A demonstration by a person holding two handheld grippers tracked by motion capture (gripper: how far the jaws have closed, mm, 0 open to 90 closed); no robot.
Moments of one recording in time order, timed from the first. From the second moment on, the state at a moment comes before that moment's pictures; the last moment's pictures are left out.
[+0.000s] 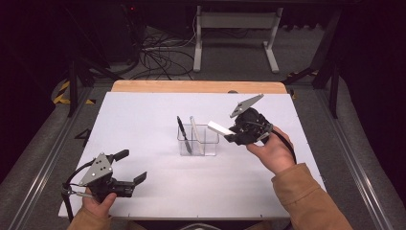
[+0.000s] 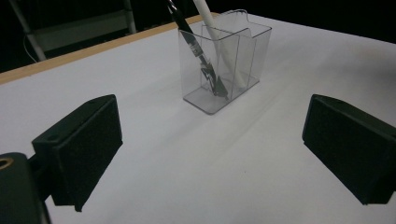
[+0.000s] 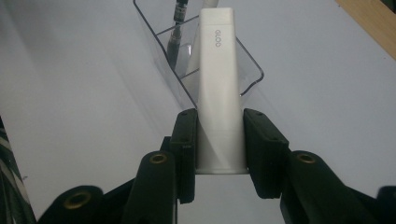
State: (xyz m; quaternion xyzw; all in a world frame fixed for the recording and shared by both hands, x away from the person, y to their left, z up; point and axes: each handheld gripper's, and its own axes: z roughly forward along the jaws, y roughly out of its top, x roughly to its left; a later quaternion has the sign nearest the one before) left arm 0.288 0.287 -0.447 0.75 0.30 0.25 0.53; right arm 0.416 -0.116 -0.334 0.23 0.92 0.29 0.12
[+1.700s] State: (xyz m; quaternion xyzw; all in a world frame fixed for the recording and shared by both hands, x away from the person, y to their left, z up) left arm 0.285 0.291 -0.447 0.75 0.30 0.25 0.53; right arm 0.445 -0.069 -0.341 0.24 0.96 0.11 0.10
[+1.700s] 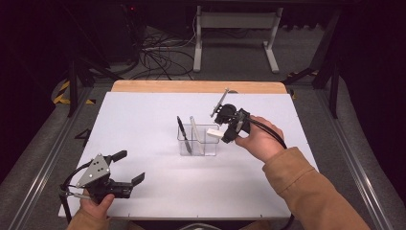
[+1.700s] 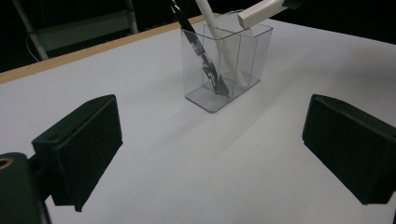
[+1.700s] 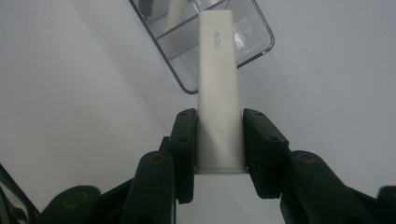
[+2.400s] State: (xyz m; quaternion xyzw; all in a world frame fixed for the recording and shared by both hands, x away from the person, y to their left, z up) left arm 0.285 0.290 -0.447 0.75 0.30 0.25 0.54; right arm 0.446 -0.061 -0.339 0.24 0.96 0.10 0.10
